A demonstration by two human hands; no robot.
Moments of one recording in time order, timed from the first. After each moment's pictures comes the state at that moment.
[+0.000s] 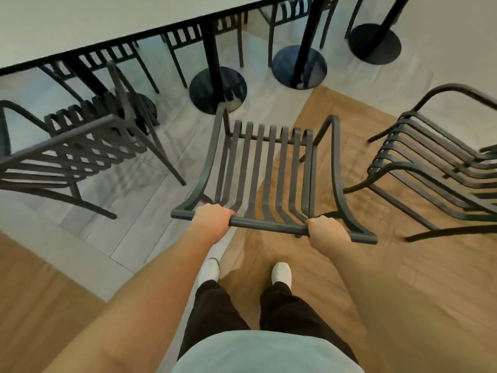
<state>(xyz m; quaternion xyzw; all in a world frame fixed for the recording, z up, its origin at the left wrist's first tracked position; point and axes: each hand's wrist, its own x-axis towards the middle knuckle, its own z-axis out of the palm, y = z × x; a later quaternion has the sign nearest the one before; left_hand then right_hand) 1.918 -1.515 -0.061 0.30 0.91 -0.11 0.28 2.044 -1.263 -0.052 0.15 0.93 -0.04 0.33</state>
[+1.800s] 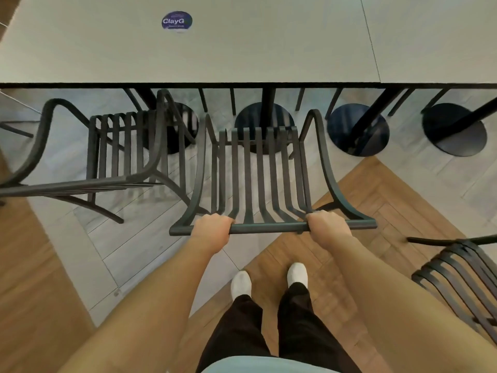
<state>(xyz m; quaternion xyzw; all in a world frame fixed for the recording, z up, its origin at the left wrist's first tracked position) 1.672 -1.440 -0.065 0.10 0.95 -0.02 0.29 1.664 -1.150 -0.050 -0.07 0.95 0.00 0.30</state>
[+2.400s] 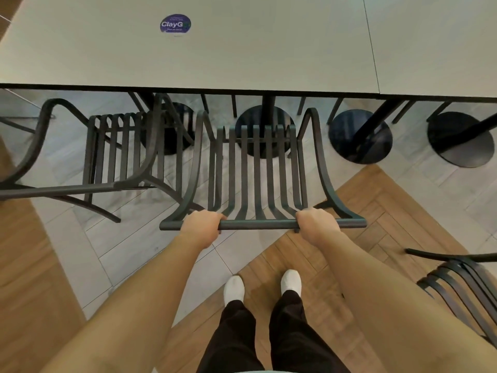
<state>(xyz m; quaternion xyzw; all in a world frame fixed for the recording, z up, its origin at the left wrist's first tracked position) 1.631 -1.428 -0.061 0.06 0.95 0.00 0.31 1.614 -1.136 -0.053 -0.10 0.95 -0.01 0.30</state>
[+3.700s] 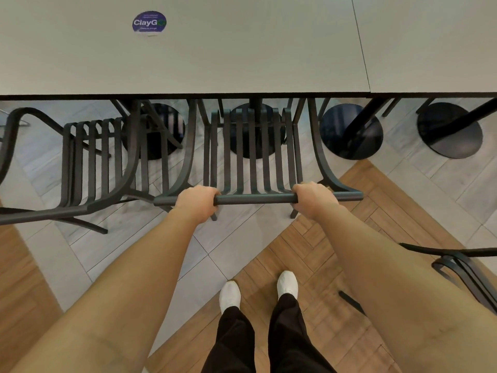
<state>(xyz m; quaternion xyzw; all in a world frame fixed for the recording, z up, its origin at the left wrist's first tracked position) 1.523 -1.412 -0.059 0.05 0.95 0.03 0.30 1.519 -1.118 -0.054 -0.07 0.95 -0.06 0.29</state>
